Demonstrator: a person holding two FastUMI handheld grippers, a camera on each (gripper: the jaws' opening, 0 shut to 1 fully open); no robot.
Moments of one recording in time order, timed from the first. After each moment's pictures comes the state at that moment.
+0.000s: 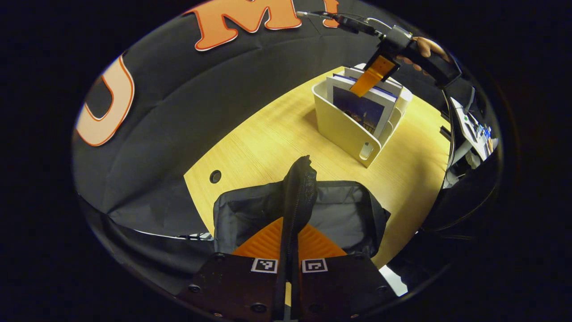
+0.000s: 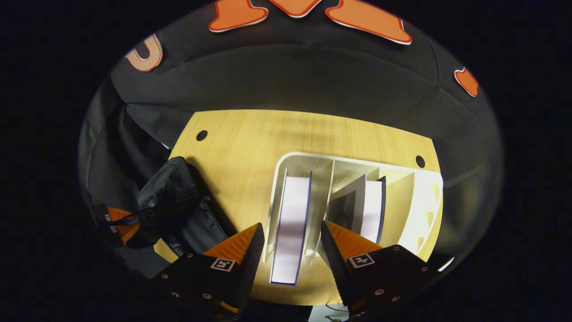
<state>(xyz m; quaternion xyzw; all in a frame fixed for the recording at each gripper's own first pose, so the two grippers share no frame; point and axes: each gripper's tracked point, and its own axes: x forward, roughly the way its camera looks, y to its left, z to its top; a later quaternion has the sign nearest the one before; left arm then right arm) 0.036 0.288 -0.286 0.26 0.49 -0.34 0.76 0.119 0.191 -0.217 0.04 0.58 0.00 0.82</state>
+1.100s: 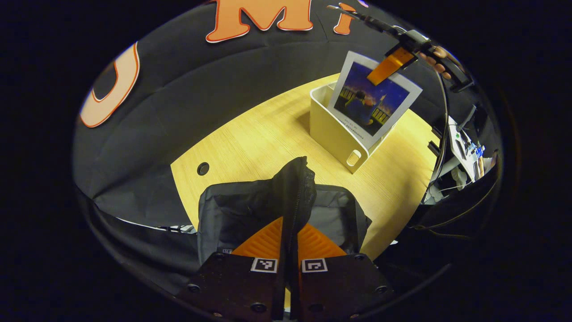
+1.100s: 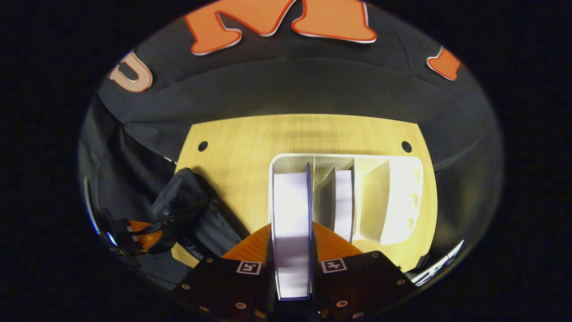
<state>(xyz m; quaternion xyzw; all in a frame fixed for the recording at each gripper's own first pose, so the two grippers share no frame) 0.027 0.286 -0.279 0.21 0.52 -0.35 0.75 0.090 0.171 -0.123 0.12 0.55 -0.03 0.82</state>
